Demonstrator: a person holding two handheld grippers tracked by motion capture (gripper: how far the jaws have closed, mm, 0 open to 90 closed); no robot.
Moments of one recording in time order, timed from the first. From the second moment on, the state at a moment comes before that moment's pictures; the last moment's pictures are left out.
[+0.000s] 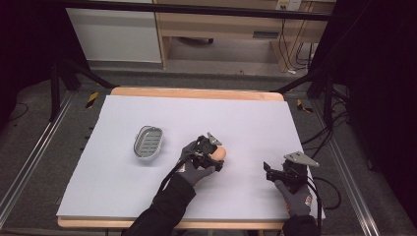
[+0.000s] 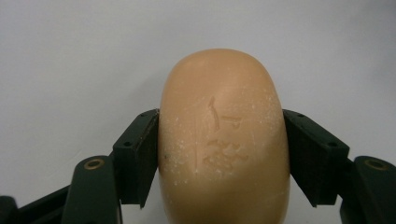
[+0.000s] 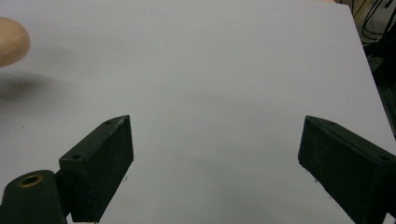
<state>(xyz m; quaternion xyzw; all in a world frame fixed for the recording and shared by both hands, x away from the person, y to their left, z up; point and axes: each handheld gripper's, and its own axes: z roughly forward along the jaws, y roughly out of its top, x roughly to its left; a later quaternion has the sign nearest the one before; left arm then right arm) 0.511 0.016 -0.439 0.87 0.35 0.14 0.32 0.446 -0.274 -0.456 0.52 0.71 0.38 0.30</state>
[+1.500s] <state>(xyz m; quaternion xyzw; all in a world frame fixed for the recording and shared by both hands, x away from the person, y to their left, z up) 0.500 0.112 -0.390 0.83 0.39 0.18 0.36 0.446 -0.270 -0.457 0.52 0.71 0.37 0.30</state>
